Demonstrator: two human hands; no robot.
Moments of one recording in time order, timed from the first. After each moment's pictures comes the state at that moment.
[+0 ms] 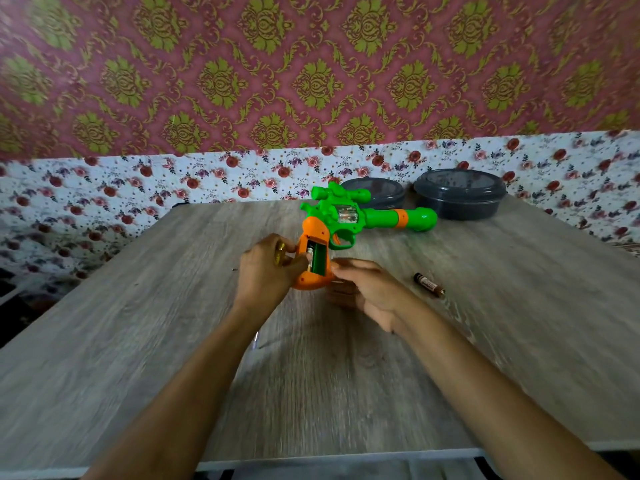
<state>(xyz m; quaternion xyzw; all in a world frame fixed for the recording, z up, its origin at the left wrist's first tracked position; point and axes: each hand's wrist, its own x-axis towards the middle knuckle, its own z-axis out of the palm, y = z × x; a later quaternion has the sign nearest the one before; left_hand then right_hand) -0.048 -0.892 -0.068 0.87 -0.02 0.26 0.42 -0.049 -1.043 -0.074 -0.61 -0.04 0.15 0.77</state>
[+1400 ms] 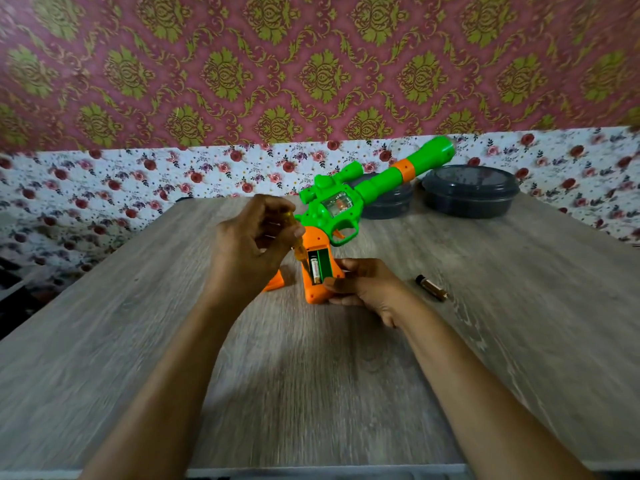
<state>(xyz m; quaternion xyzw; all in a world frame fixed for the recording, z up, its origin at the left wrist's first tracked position) -0.060 -0.872 -0.045 0.78 -0.22 0.35 0.47 -0.034 -1.049 -0.087 -0.68 -0.07 0.13 0.71</state>
